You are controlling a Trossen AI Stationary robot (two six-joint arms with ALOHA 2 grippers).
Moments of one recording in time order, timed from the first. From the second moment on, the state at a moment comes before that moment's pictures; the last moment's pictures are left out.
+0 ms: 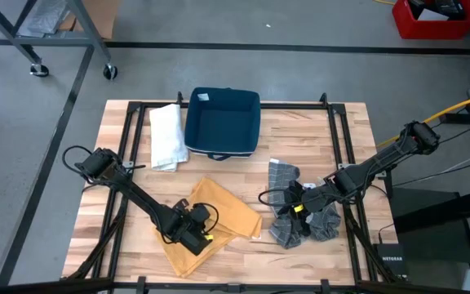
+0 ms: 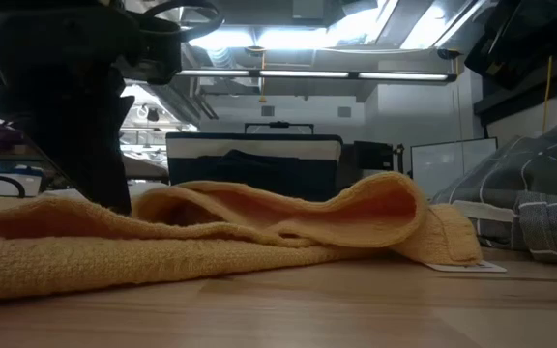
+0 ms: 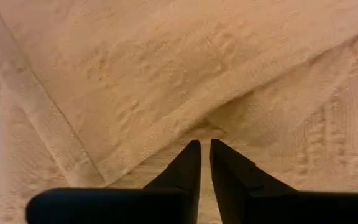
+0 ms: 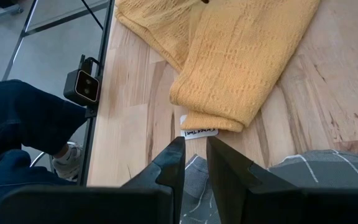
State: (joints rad) left arm -0.61 1.84 1.15 -0.64 -0.47 -1.22; right arm 0.51 1.18 0.74 -0.28 0.10 0.63
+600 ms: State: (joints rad) left arm -0.61 1.84 1.15 -0.53 -0.33 -1.13; right arm 0.51 1.18 0.74 -0.28 0.10 0.63
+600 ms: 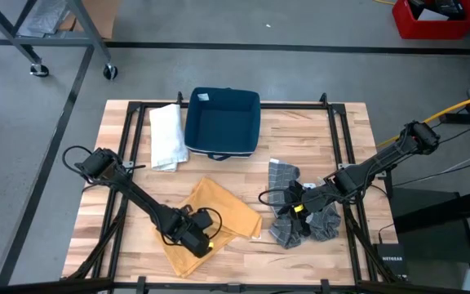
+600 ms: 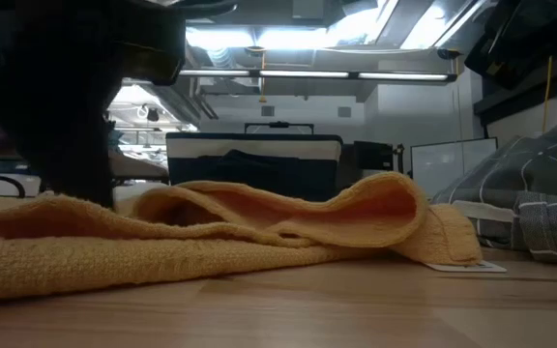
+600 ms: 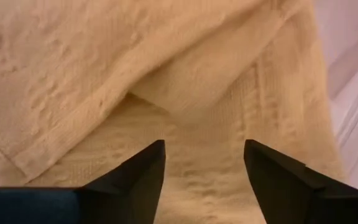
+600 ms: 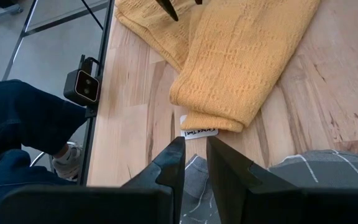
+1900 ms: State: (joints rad) left arm -0.56 1.84 1.15 -0.54 -0.46 -1.19; right arm 0.51 1.18 0.74 -0.28 0.10 0.63
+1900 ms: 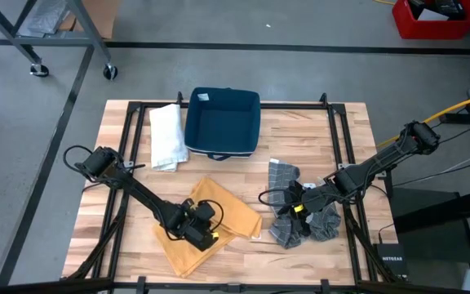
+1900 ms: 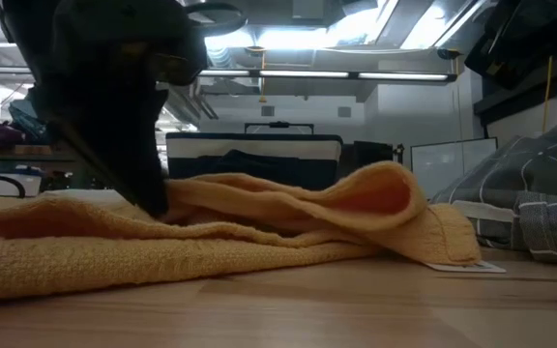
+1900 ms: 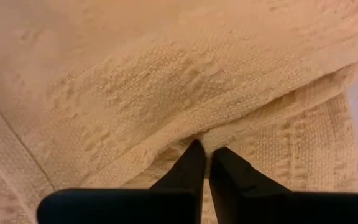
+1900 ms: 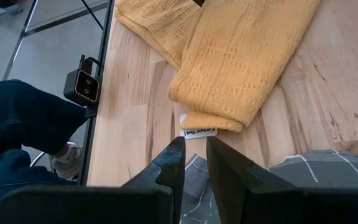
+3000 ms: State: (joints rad) left arm -0.53 1.60 1.15 -0.98 -0.46 -1.10; right arm 0.51 1.18 0.74 -0.28 0.09 0.63
